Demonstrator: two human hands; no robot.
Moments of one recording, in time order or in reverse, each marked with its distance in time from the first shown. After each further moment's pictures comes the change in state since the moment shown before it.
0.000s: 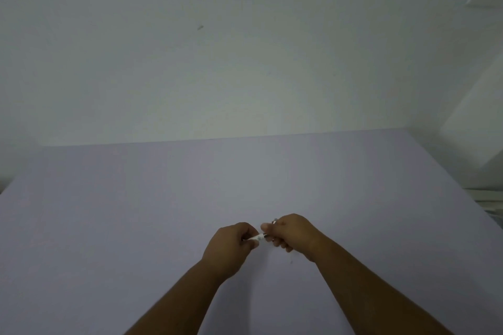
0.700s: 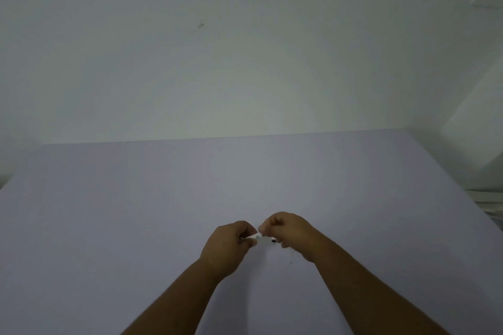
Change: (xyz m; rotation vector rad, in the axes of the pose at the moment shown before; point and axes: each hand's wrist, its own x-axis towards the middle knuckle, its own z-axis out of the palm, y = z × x) left_hand 0.003 -0.001 -0.002 0.004 0.000 -0.014; right_hand 0.001 0.000 0.001 0.028 0.011 -0.015
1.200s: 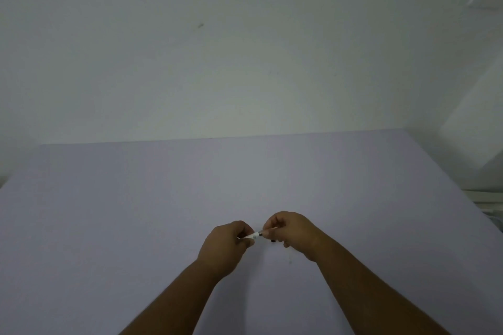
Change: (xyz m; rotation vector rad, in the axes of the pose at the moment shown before) left_hand -0.001 -0.001 -0.002 0.024 0.023 0.009; right_hand -0.001 0.001 -0.005 -0.041 0.000 -0.042
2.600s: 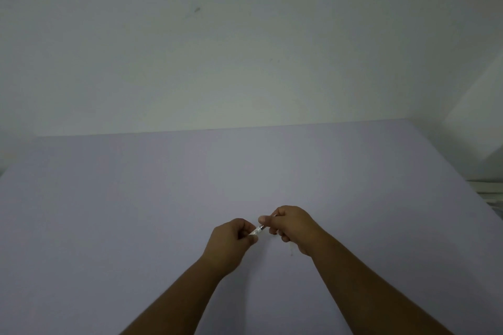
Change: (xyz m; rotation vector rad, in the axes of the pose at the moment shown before) left_hand -0.005 0.004 0.008 -0.207 -0.033 -0.155; right_hand 0.009 0.003 0.010 0.152 0.082 0.129
